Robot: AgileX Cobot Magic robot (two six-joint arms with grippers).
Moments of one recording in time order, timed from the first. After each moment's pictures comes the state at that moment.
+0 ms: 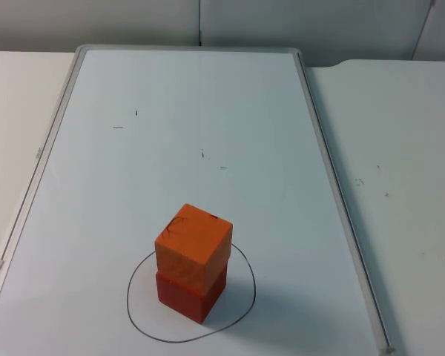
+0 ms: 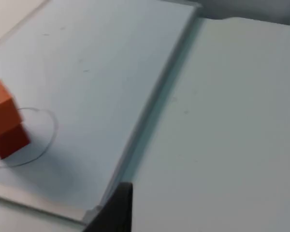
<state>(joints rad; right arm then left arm) 0.35 0.00 -0.52 -0.08 1.09 0.03 -0.79 0.00 -0.56 0.05 1.22 0.02</state>
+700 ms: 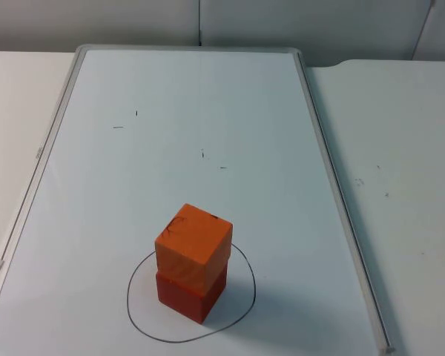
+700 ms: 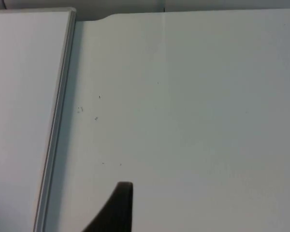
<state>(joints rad) 0.00 0.00 -0.52 -0.08 1.09 0.03 -0.79 0.00 -0.56 0.05 1.22 0.02</state>
